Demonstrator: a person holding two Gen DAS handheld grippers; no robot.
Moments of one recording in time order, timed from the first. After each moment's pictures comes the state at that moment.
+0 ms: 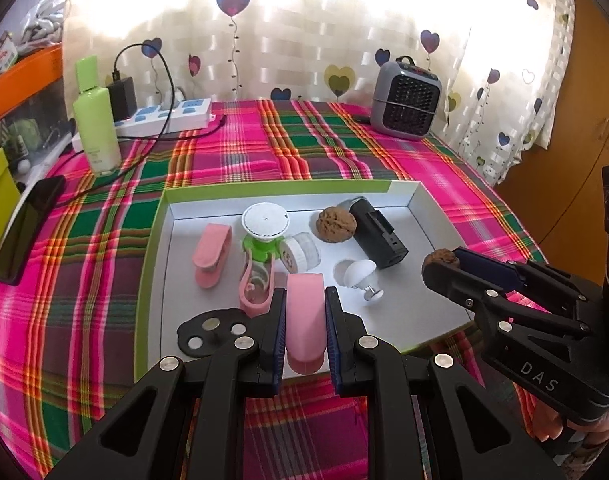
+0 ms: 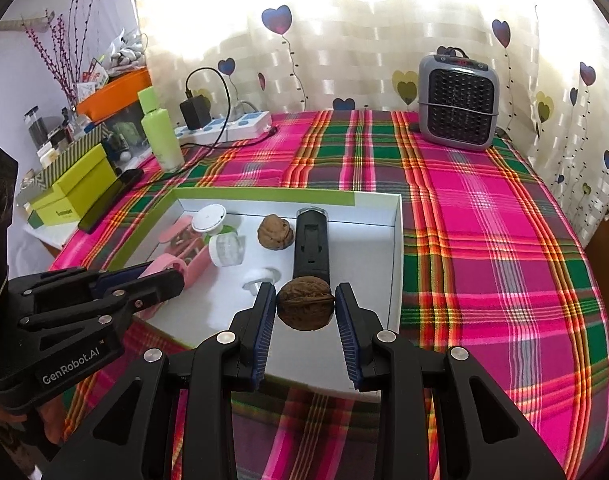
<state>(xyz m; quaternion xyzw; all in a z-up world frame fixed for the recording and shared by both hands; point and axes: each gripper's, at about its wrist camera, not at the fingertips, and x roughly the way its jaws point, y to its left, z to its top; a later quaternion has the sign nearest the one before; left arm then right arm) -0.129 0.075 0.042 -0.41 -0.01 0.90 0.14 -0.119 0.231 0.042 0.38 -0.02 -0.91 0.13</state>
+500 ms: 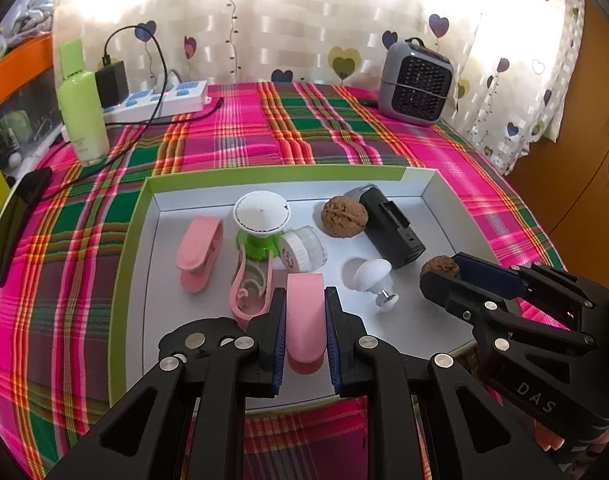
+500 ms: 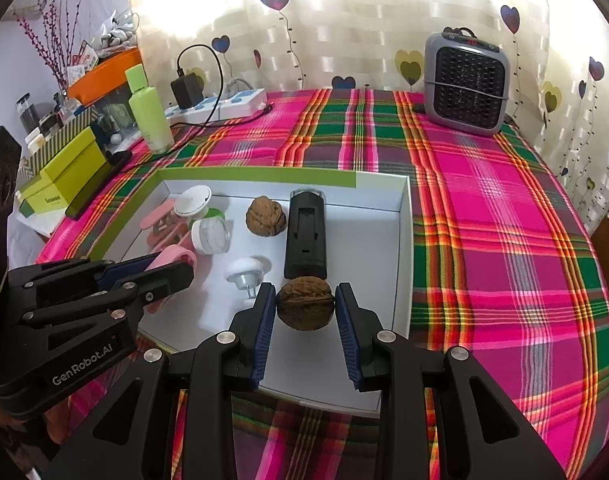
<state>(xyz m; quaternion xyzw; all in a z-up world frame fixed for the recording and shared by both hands) -0.148 0.083 0.024 -0.43 -0.01 0.89 0.14 -0.134 0.228 0.027 0.41 -0.01 -0.90 0.13</state>
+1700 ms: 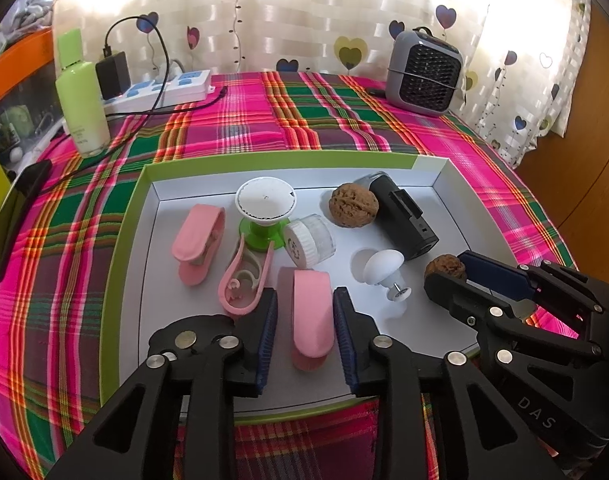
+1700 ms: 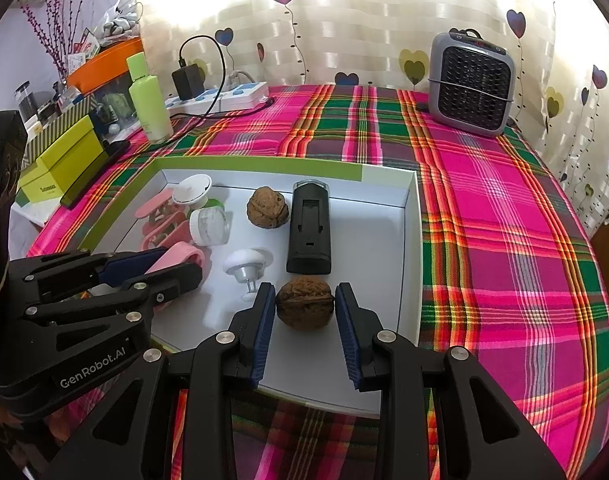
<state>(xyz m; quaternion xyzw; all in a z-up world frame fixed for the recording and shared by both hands) -0.153 0.085 0.016 -0.45 0.00 0.89 0.13 -0.135 0.223 0.023 0.42 0.01 -0.90 0.13</state>
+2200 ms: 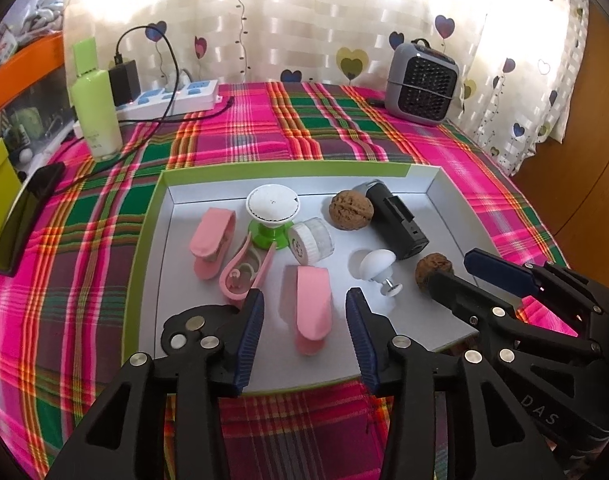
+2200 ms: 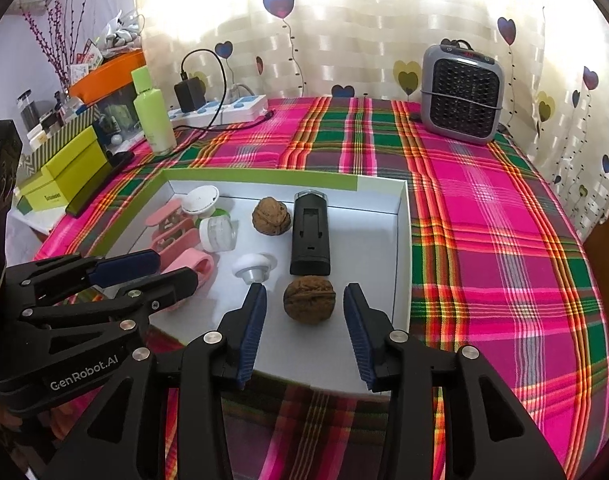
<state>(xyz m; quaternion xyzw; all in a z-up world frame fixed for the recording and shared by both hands) -0.137 0.080 0.030 -0.43 0.00 0.89 0.12 -0.122 0.223 0.034 0.40 0.00 -0.91 0.12</state>
